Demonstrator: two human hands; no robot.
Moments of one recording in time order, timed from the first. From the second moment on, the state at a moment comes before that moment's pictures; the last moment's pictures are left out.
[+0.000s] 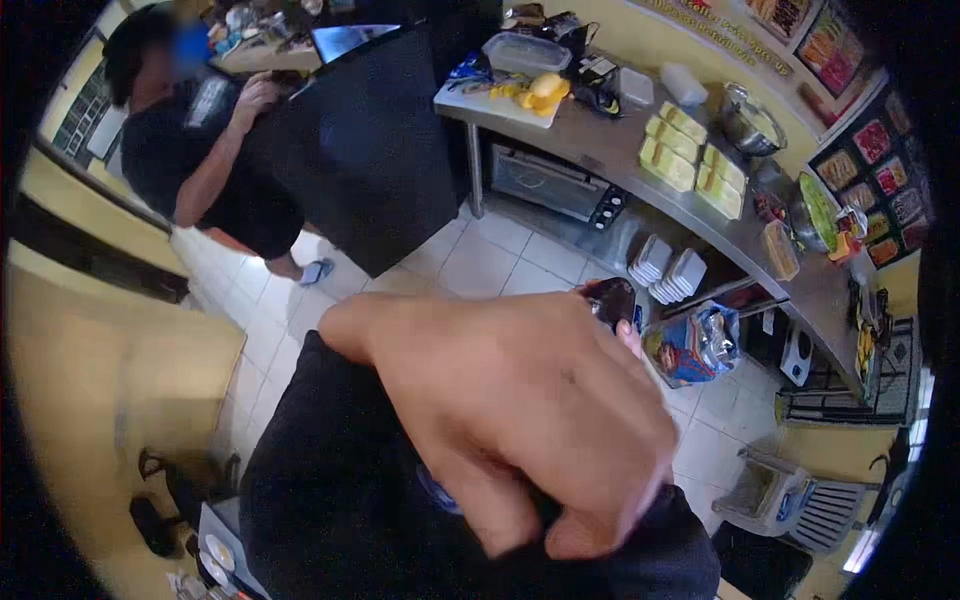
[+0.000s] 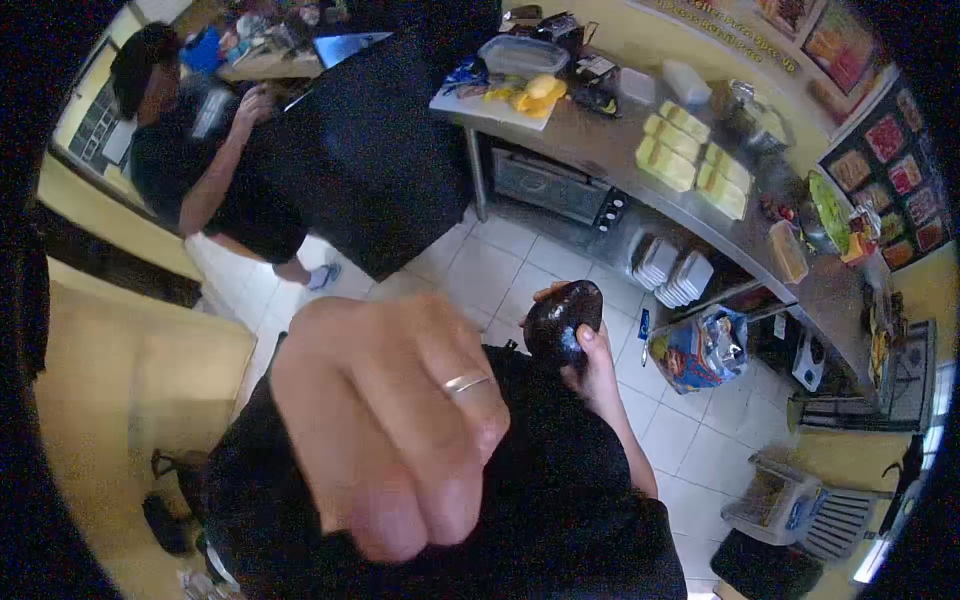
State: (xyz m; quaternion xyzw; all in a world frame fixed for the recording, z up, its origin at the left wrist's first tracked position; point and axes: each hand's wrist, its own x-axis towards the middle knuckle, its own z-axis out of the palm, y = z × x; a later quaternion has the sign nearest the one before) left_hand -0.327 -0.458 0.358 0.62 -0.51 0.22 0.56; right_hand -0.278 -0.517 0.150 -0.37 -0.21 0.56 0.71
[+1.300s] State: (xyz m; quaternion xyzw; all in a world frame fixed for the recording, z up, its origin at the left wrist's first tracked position) left_hand -0.168 0.154 -0.020 0.92 0.34 0.15 0.08; right_hand 0.019 -0.195 0.054 -0.10 0.08 0.72 0.68
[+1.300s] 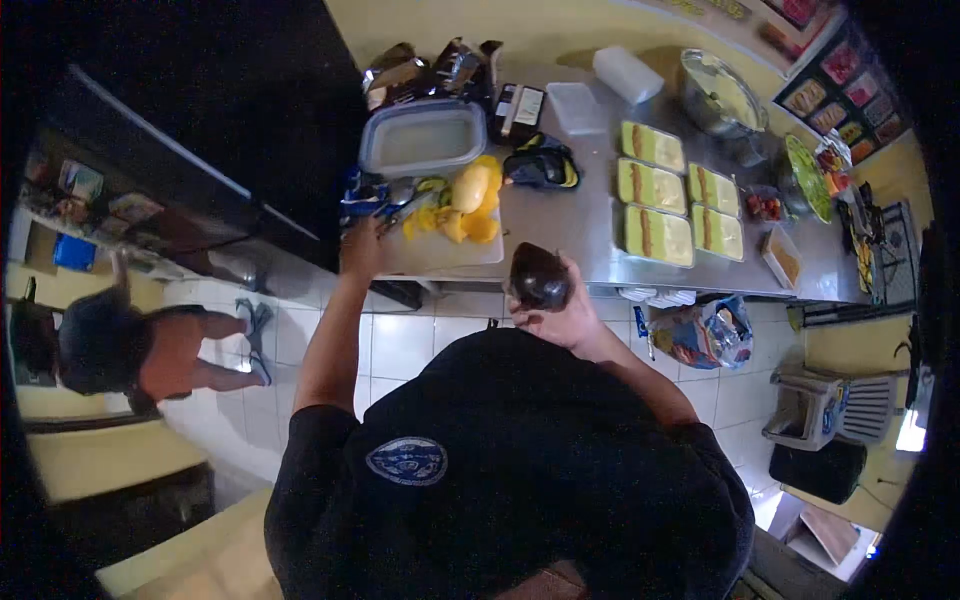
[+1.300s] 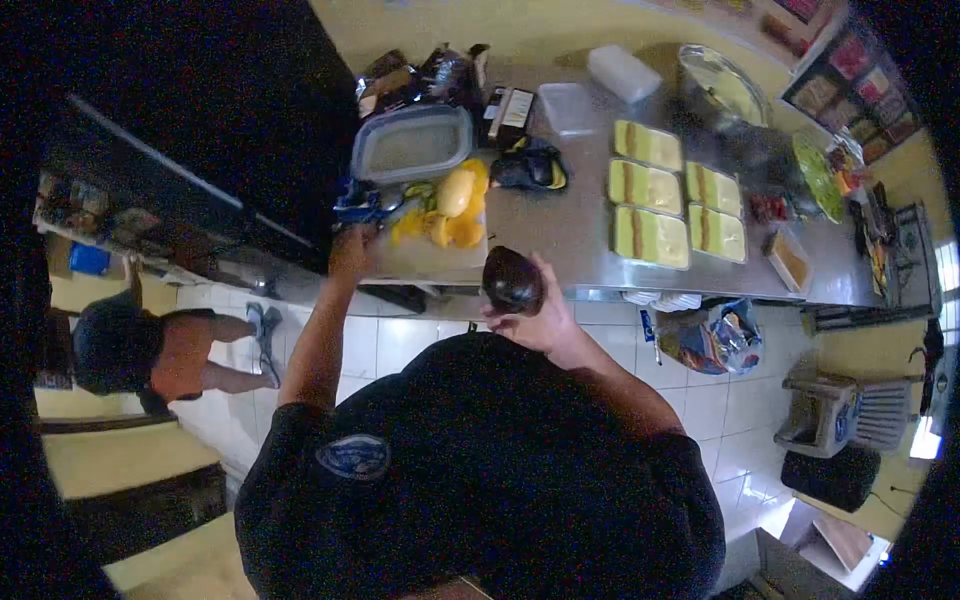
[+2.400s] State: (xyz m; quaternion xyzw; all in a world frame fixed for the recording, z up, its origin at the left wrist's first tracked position) left_hand -0.218 0.068 0.056 0.86 0.34 0.10 0.35; right_hand -0.072 0.004 -0.020 -0.79 -0.41 0.12 0.43
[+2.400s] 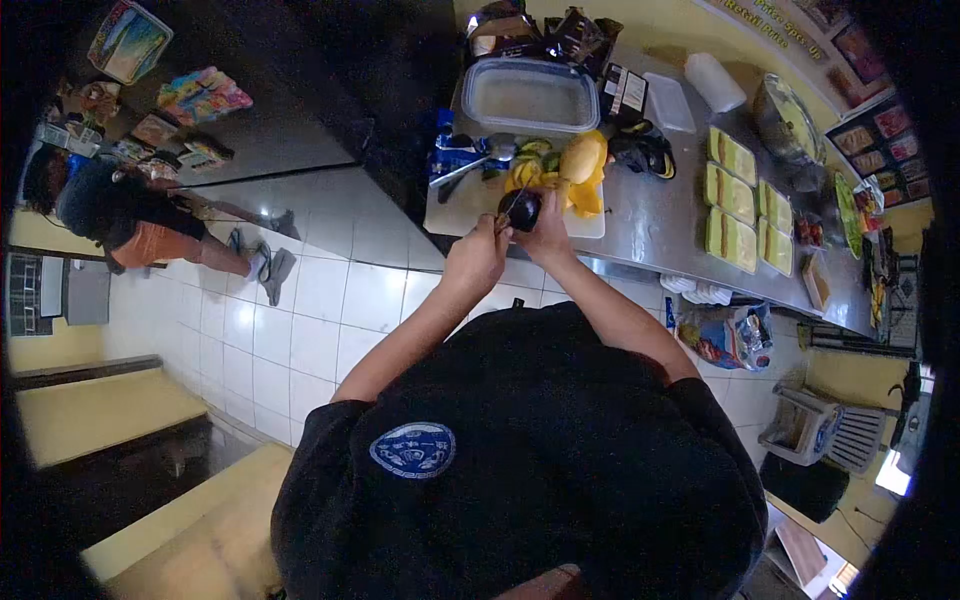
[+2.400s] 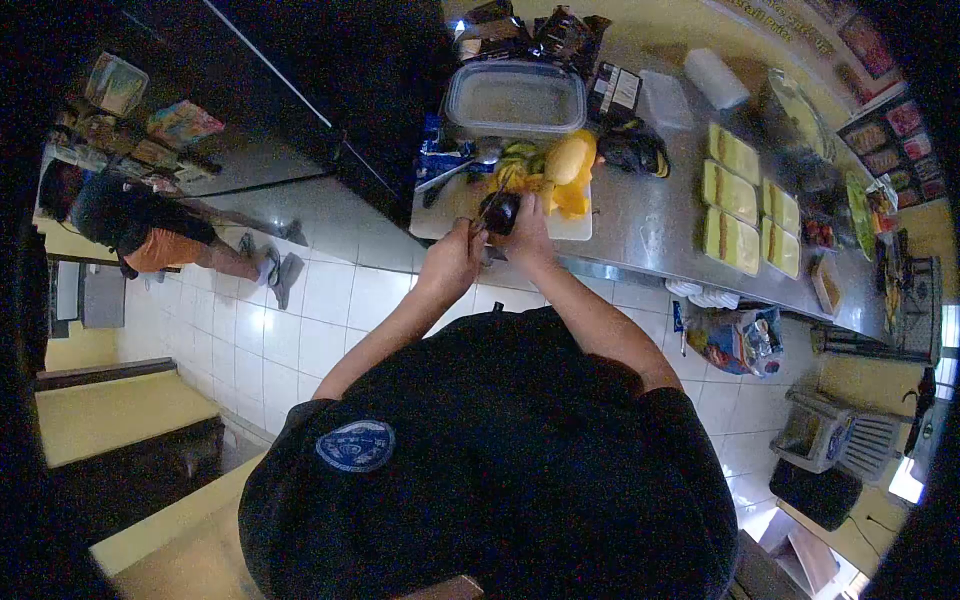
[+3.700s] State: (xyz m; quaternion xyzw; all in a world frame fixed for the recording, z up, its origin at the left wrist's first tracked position) left_hand -0.226 0.049 0.132 0.88 0.28 0.07 0.38; right_hand -0.072 -0.016 0.092 -0.50 -0.11 0.39 0.77
